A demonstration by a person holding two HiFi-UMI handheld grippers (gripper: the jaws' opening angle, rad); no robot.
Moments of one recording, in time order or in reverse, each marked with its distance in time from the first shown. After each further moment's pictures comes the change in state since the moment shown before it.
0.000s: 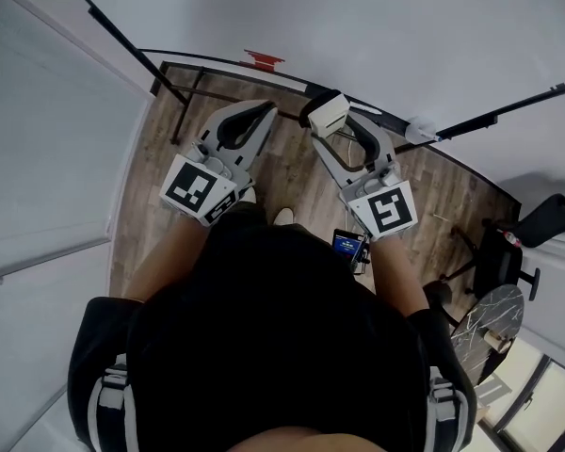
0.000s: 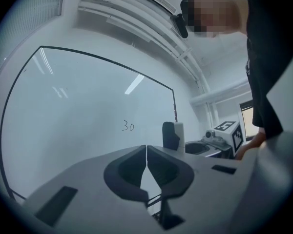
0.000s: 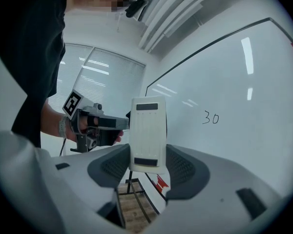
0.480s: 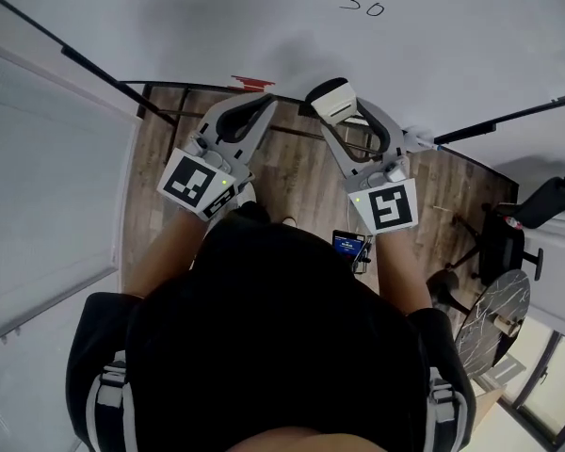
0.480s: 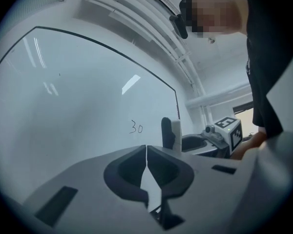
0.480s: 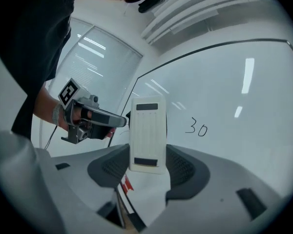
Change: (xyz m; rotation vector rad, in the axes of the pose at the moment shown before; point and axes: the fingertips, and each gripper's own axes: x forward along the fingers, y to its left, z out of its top) left arm 0.066 0.078 0.005 -0.001 -0.018 -0.122; right arm 0.061 -0.082 0.007 -0.169 0.091 -0.204
